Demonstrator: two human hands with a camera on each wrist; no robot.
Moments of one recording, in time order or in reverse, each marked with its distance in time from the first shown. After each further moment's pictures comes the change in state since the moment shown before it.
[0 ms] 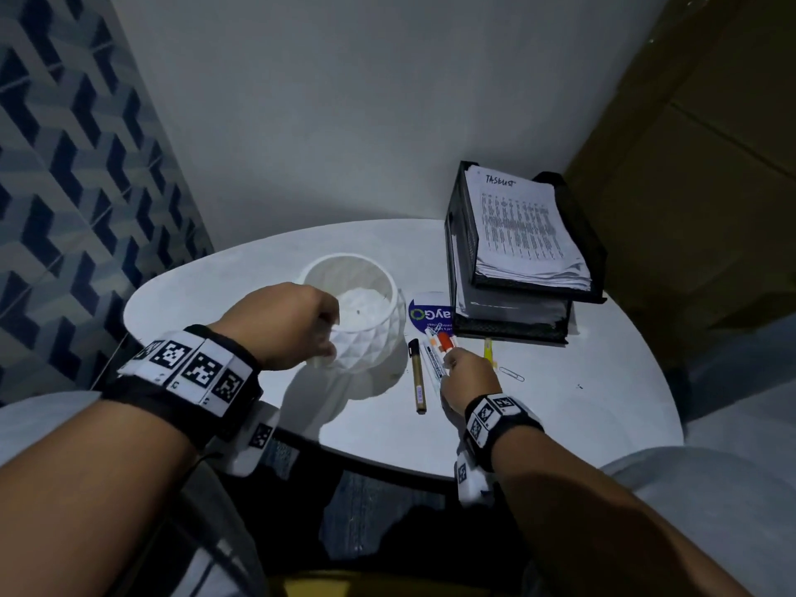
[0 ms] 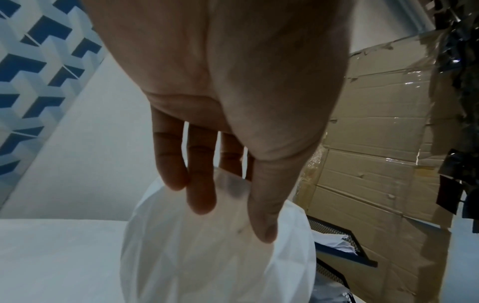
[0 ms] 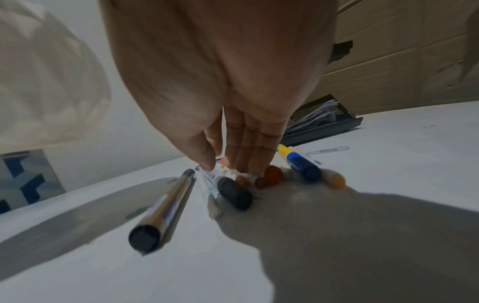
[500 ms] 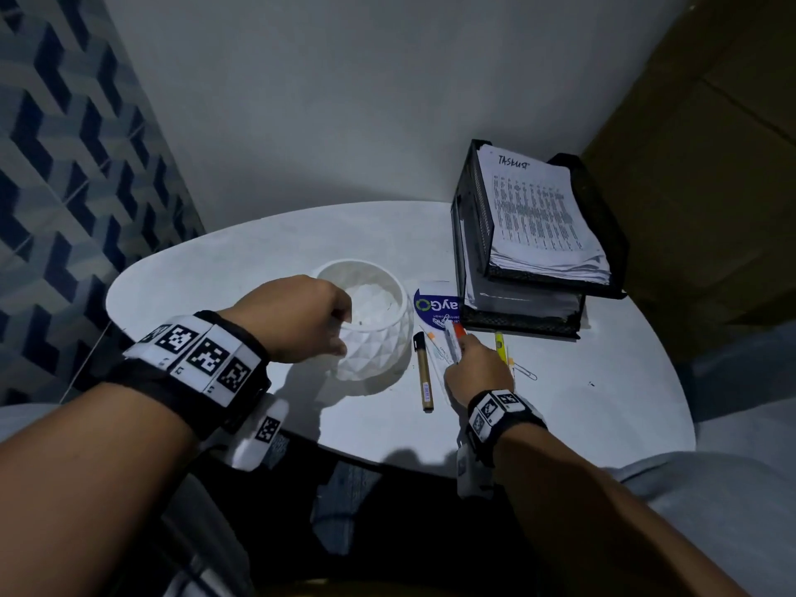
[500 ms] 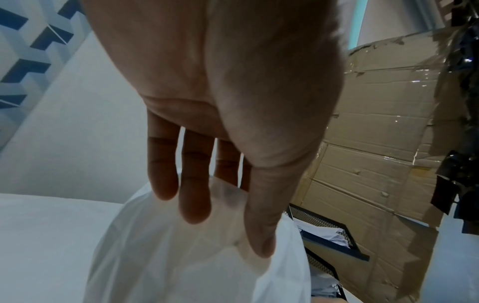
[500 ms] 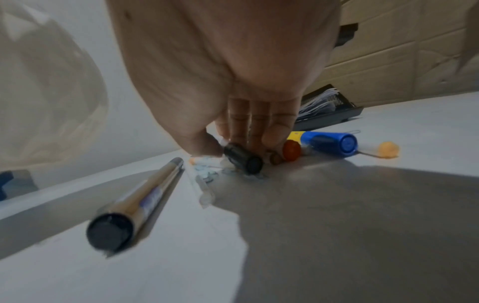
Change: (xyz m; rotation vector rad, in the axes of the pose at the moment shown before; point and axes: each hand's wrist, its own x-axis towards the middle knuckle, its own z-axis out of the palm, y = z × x) left_hand 0.031 -0.011 0.016 -0.026 -0.099 0.066; right_hand 0.016 -0.002 0.010 -0.090 0.038 0.025
